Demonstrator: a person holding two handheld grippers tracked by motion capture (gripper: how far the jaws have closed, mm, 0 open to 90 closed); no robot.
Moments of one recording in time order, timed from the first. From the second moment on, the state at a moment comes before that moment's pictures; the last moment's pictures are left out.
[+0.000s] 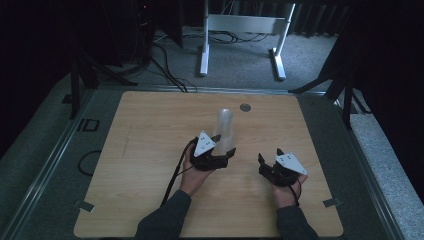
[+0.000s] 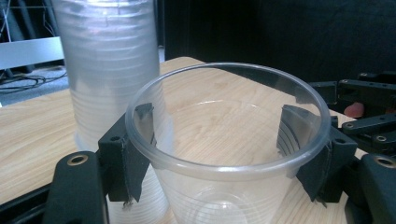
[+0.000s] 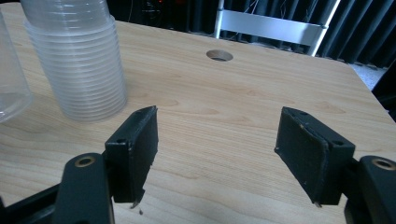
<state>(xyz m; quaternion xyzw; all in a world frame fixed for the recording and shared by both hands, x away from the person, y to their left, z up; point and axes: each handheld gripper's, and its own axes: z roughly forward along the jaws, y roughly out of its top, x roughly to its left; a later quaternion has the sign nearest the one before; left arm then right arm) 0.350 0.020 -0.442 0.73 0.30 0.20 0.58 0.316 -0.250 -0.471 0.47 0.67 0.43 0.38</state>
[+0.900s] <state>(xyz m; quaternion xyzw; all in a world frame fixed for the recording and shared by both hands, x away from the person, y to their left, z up) 0.356 0.047 -0.465 0.73 0.34 0.22 0.55 0.316 -0.249 -0.470 0.47 0.67 0.43 0.38</state>
